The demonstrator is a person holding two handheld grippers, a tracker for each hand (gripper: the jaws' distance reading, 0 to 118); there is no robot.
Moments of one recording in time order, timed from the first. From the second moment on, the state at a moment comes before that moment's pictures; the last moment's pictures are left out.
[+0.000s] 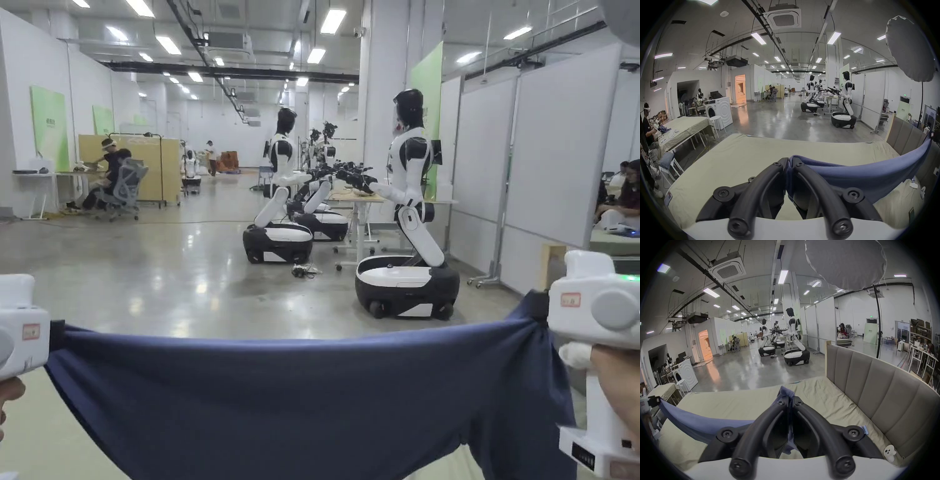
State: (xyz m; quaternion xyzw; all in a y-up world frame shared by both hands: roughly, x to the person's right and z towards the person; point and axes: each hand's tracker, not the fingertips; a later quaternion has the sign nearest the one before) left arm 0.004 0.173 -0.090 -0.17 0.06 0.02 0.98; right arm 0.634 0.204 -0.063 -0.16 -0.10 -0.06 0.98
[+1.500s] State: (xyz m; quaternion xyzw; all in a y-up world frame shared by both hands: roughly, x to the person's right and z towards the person) left arm -0.017 -0.021 0.355 -0.28 0.06 0.03 0.96; right arm 0.487 0.050 0.288 -0.15 0.10 0.05 0.98
